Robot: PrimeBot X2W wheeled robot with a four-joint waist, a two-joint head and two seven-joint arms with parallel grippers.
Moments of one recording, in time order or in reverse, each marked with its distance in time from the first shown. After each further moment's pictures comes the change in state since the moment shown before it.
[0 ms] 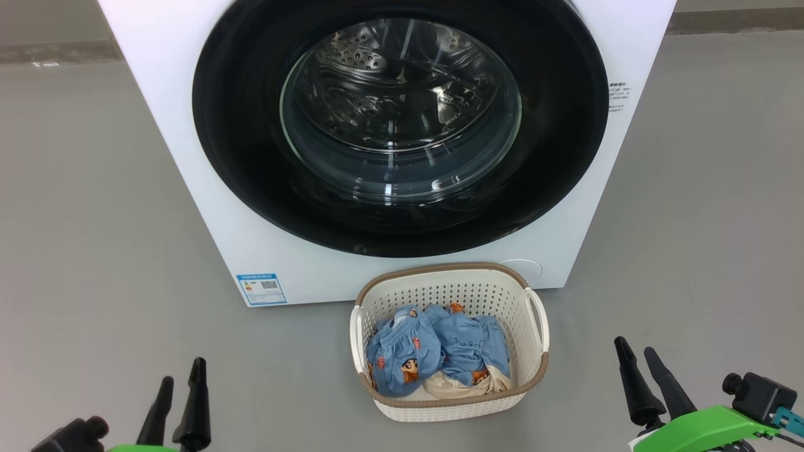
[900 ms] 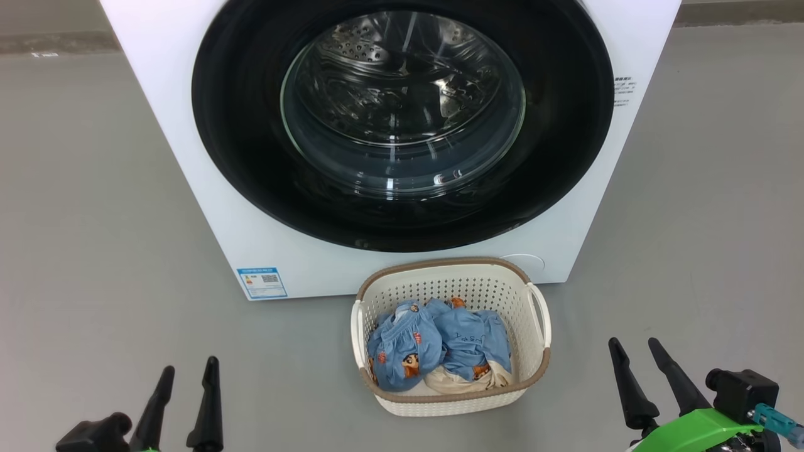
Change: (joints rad) left arm 0.020 0.026 -0.039 -0.038 0.299 0.000 -0.081; right arm 0.001 -0.016 0.006 -0.008 -0.345 0.000 -0.079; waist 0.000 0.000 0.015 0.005
